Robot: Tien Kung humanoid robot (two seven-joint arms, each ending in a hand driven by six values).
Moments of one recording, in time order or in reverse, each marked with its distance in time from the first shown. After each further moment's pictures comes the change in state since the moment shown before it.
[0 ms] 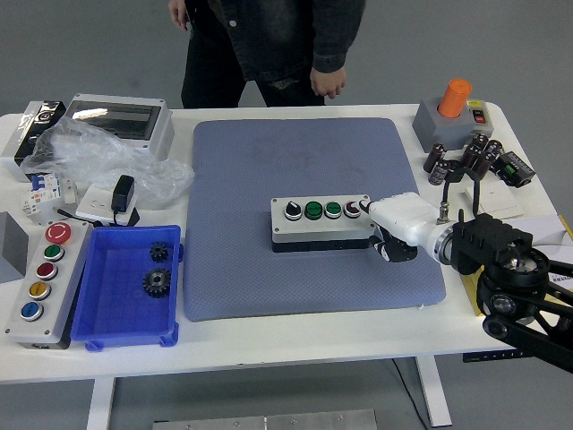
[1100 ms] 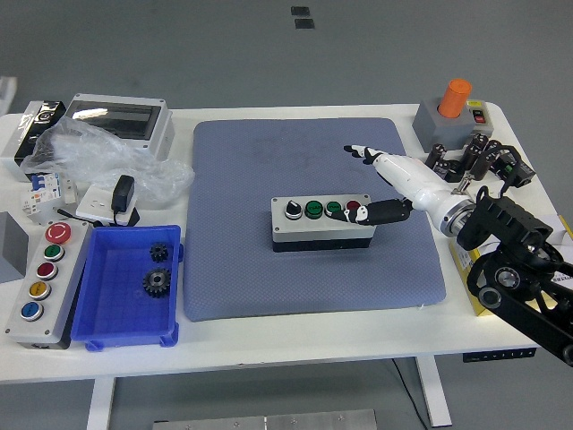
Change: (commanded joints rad) left arm 0.009 -0.005 0.009 0.001 -0.002 0.004 0.019; right arm -0.142 0.111 0.262 -0.111 0.110 -0.167 0.192
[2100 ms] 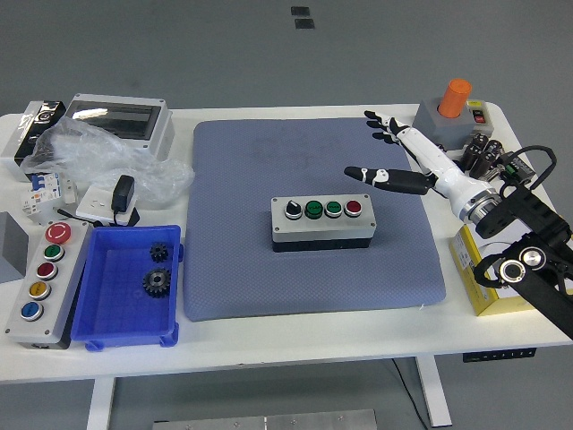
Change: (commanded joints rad) left arm 0.008 -0.005 -0.007 0.000 -0.001 -0.005 0.006; right arm -0.098 0.053 0.226 -0.058 0.350 -0.026 0.223
